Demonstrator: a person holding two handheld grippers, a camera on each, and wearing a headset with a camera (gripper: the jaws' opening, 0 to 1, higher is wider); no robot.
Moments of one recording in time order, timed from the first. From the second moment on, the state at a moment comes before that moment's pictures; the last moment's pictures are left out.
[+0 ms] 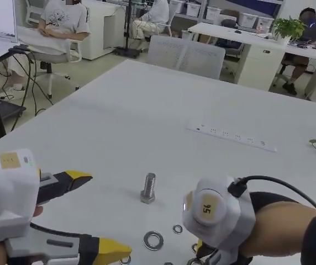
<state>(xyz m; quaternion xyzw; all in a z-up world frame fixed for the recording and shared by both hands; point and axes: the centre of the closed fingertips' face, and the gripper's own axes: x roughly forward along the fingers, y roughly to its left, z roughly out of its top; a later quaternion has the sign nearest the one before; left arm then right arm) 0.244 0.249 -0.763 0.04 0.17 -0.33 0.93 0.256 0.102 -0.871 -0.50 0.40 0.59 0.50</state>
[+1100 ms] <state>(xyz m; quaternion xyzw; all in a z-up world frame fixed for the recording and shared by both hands) 0.246 0.248 -0.762 0.02 0.16 -0.35 0.92 0.271 0.121 -0.818 -0.50 0.37 0.59 0.52</state>
